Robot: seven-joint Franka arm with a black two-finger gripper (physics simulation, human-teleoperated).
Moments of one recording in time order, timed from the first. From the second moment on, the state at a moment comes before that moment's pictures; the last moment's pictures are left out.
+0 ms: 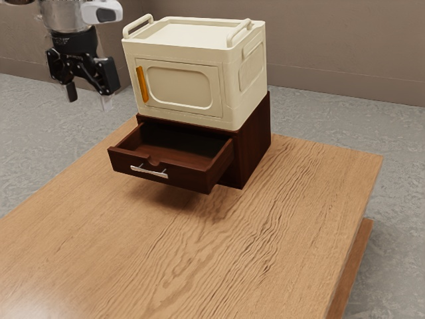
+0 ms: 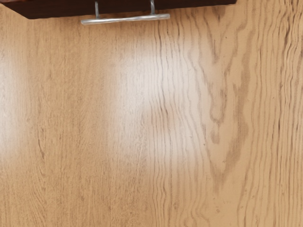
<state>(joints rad) -0.21 -0.20 0.10 -1.59 0.07 1.34 -0.10</state>
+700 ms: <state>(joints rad) -0.22 -0.18 0.16 -2.22 0.16 2.08 -0.26</state>
